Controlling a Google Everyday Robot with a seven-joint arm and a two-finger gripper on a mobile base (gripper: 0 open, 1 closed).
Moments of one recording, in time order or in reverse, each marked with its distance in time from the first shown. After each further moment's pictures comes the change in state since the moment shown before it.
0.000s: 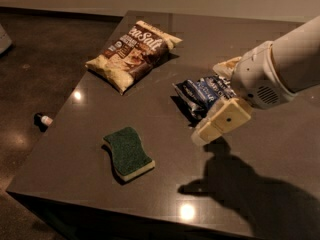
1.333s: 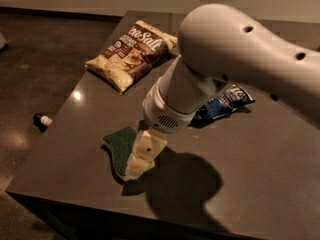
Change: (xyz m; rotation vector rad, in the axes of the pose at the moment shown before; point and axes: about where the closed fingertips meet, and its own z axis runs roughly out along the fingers) arm -0.043 0.074 0.131 -0.223 0.151 -0.115
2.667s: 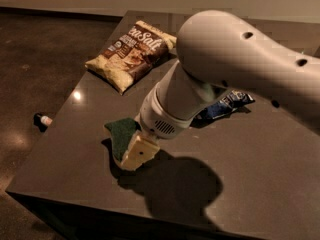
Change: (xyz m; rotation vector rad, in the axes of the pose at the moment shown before) arm -0.005 0.015 0.006 -0.026 -0.021 0.038
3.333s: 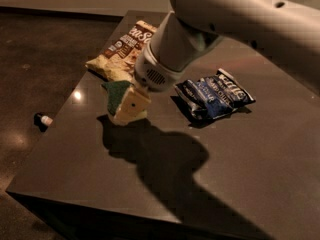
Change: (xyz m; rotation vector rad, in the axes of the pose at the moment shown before) arm -0.049 -0.069 -0.028 0.043 -0.038 0.039
